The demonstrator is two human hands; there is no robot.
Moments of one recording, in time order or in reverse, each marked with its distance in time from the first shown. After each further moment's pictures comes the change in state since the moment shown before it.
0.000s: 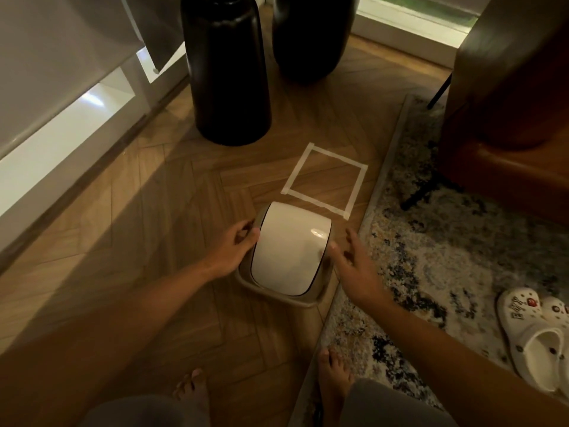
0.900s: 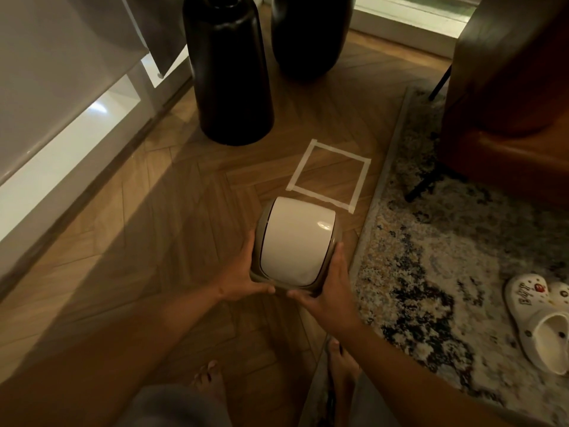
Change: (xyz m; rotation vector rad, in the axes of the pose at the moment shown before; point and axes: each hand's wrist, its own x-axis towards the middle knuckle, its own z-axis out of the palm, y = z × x) left_hand -0.043 -0.022 0.011 0.266 -0.173 0.187; right_hand -0.050 0.033 0.070 -0.277 0.069 -0.260
